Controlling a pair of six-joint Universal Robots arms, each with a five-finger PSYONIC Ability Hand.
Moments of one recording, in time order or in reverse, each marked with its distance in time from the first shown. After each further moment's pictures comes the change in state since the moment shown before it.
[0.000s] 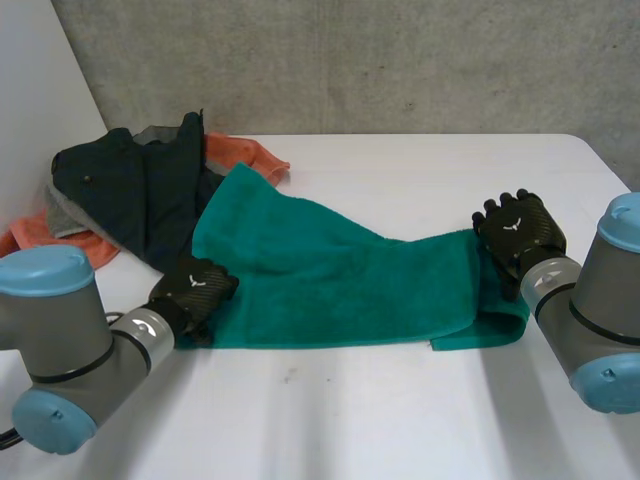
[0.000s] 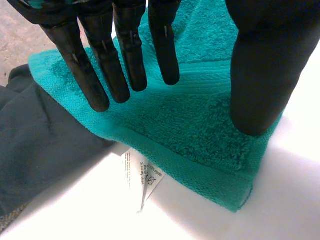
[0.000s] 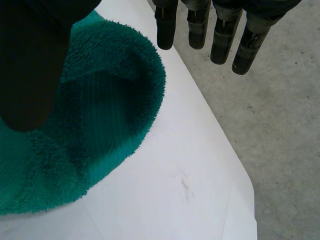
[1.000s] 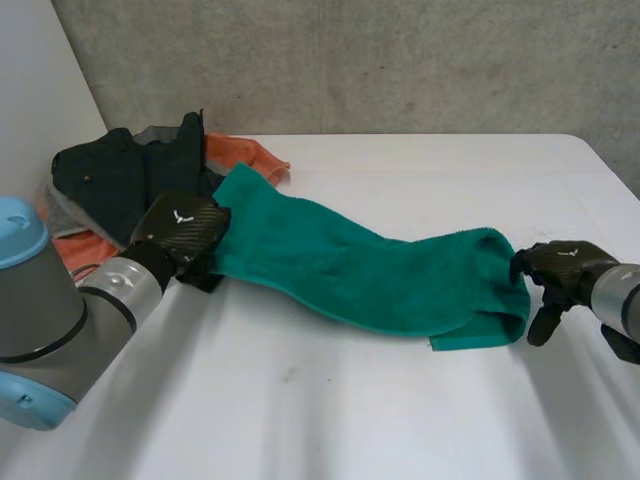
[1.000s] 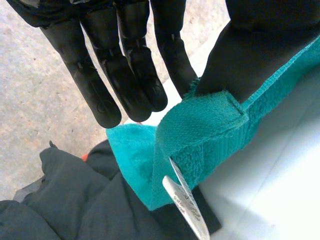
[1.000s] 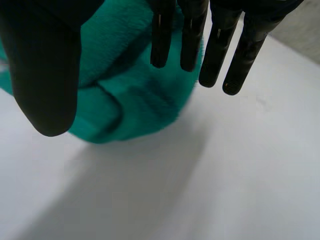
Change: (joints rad) left arm -0.035 0.218 0.038 -0.004 -0.014 -0.163; right arm -0.205 -0.102 -0.050 0.528 -0.181 0.303; left_hand 0.557 0.597 0.591 0.603 0.533; right_hand 0.184 0.225 0.235 0.214 0.192
